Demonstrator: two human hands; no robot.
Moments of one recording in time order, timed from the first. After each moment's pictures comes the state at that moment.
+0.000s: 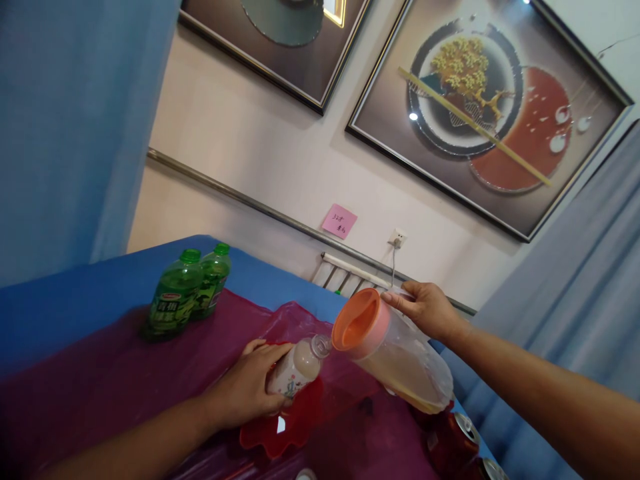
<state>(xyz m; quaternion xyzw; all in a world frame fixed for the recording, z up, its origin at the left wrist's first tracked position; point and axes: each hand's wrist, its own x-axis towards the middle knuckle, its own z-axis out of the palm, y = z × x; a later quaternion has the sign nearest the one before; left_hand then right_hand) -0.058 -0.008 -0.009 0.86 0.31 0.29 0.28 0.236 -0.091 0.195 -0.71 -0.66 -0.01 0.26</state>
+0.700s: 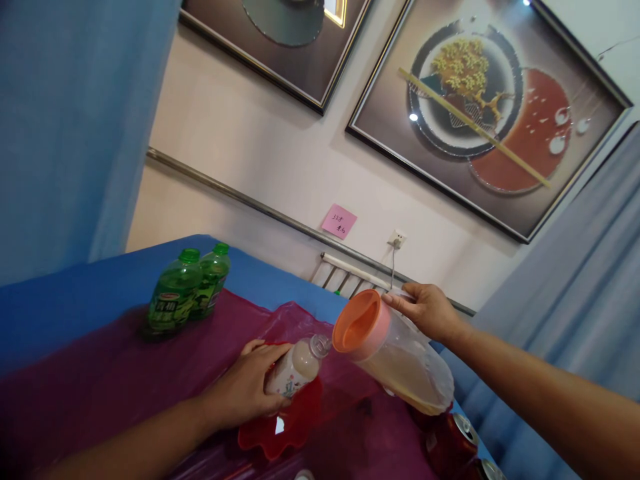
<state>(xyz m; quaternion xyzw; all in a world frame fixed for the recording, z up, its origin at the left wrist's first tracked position) -0.058 -0.006 -0.010 0.87 0.31 0.28 0.27 0.238 -0.093 0.195 -0.72 -0.65 -0.01 0.25</state>
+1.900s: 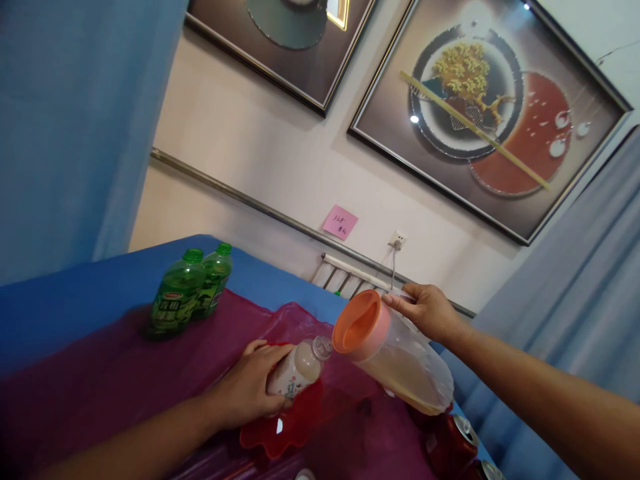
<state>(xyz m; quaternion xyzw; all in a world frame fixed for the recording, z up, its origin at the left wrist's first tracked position) -0.058 -0.007 -0.013 0.87 0.31 0.29 0.27 0.234 -0.092 0.196 -0.72 -0.65 -0.02 0.24</state>
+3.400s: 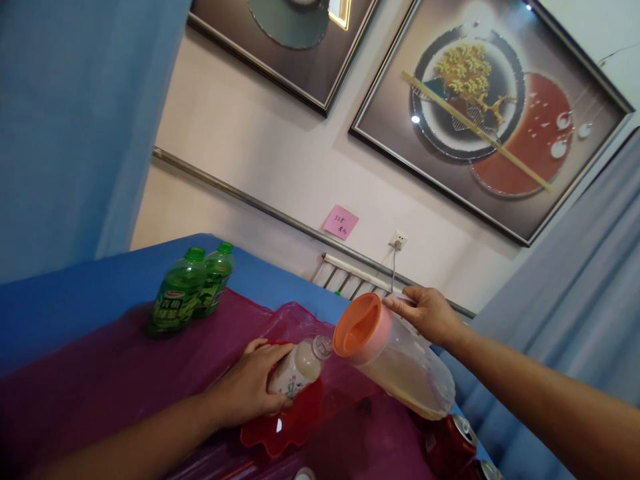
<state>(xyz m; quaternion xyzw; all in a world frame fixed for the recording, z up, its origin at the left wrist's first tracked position) -0.060 -0.009 -0.008 0.87 0.31 0.28 0.27 0.234 -0.095 0.190 -0.70 -0.67 -0.02 0.26</state>
